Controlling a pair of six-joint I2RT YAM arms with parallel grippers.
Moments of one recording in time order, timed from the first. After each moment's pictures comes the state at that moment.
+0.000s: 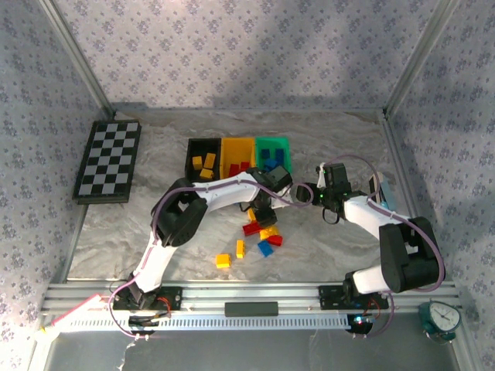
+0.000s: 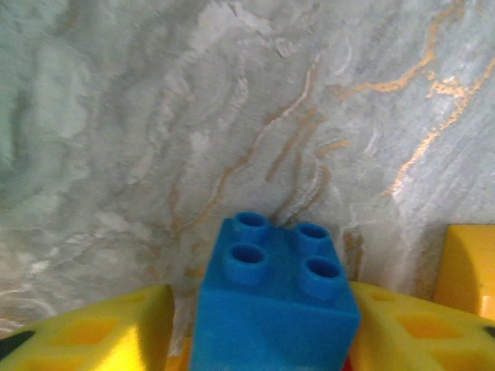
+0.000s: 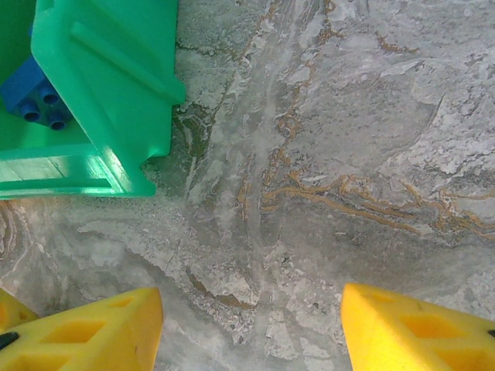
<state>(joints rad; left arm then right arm) -0.95 2.15 1.65 -0.89 -0.03 0.29 0.23 1.40 0.64 -0.11 -0.18 0.37</state>
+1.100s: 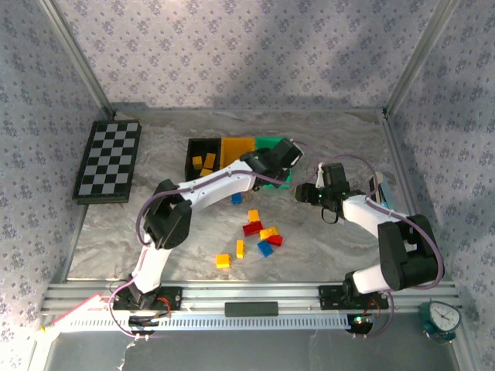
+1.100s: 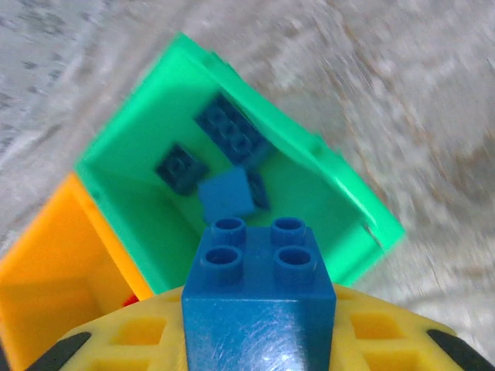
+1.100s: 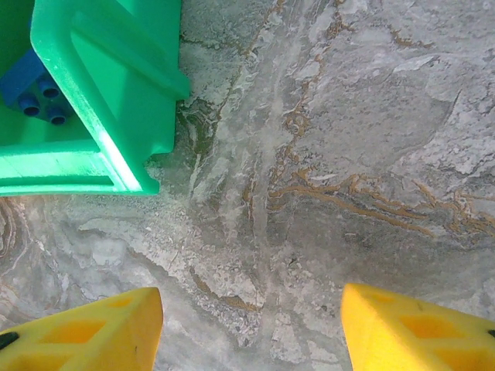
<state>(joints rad) -0.95 2.11 1.88 -0.65 -0.43 0.06 0.24 1.42 0.65 -0.11 -0.18 0.37</state>
